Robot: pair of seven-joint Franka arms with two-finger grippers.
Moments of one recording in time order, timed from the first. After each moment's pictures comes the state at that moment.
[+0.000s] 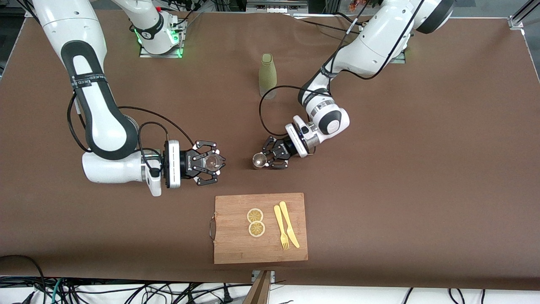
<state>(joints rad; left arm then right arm) -0.48 0.87 -0.20 -1.71 -2.55 2.29 2.74 0.09 0.67 0.19 -1.48 1.15 1.89 -1.76</state>
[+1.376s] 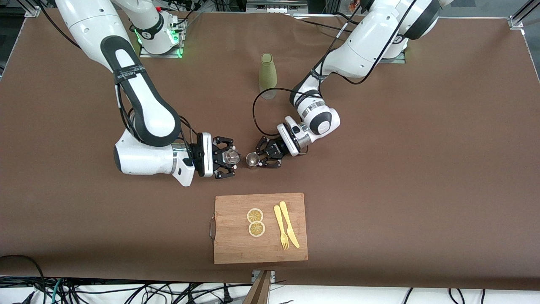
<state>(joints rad) -0.54 0.93 -0.16 -1.65 -2.61 2.30 2.81 0.22 0.67 0.19 -1.53 0.98 2.08 -1.76</state>
